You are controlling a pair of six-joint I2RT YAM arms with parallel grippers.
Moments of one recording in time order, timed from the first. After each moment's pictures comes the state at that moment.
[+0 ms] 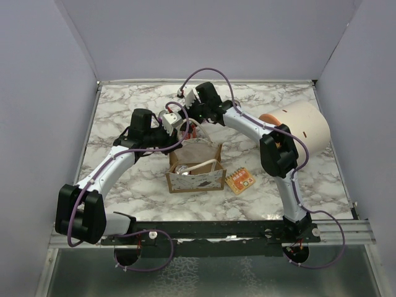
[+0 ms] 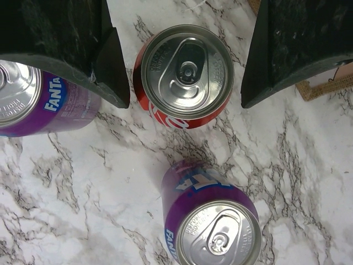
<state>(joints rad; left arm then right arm) -0.29 1.31 0.89 -0.26 0.69 0.29 0.64 2.24 1.90 -0.32 -0.39 -0.22</state>
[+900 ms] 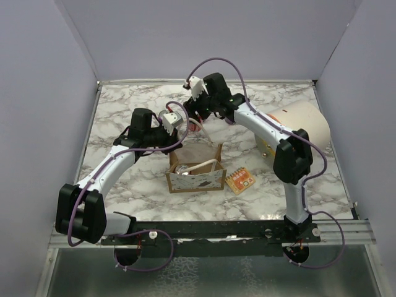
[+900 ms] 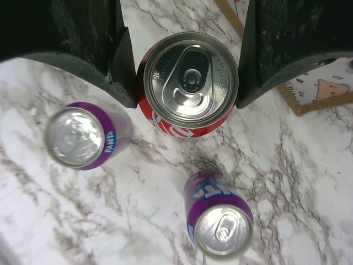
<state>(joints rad) -0.29 1.31 0.90 -0.26 0.69 0.29 0.64 2.10 1.87 -0.43 -0.29 -0.23</state>
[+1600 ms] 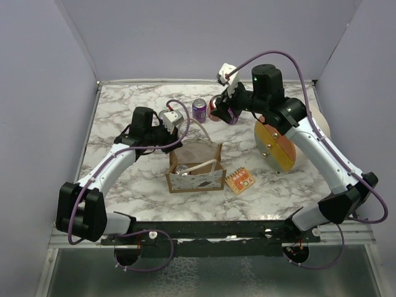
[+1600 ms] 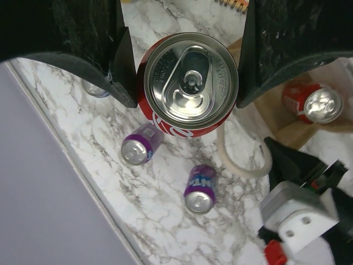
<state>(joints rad) -0.30 1.33 0.93 -0.29 0.66 0.28 0.60 1.51 1.69 -0.54 -0.31 -0.37</state>
